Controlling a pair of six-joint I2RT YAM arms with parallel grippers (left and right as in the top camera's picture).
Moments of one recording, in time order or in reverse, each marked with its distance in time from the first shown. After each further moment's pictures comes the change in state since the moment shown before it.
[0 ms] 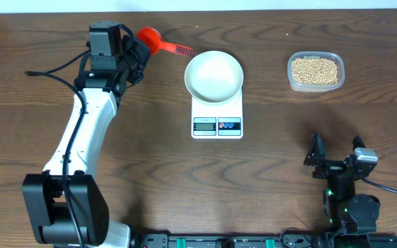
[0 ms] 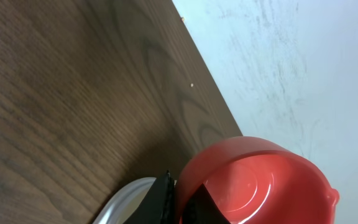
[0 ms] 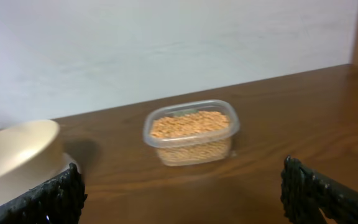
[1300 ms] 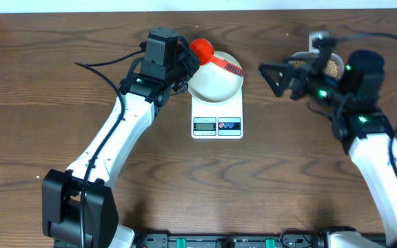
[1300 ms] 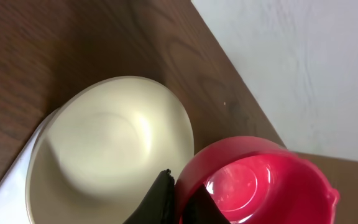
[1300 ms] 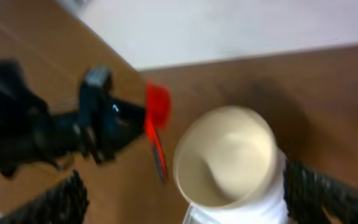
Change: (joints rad) left arm -0.285 0.000 0.000 0.005 -0.042 -0.052; right arm 0.043 1.344 0.976 0.067 -0.864 0.248
